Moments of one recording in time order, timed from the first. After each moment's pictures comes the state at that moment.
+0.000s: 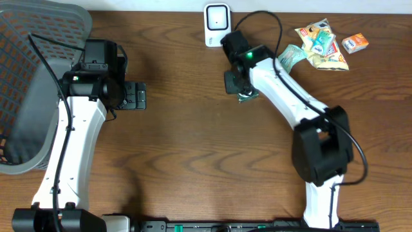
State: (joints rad) left arm -0.02 1.50 1.37 -1.07 -0.05 -0.04; right arm 0.46 2.10 1.75 -0.94 0.13 0.36
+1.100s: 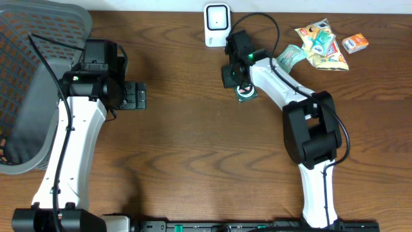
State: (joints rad) left arm -0.02 1.50 1.37 -1.07 -0.05 -0.04; right arm 0.40 2.29 1.76 -0.67 -0.03 0.24
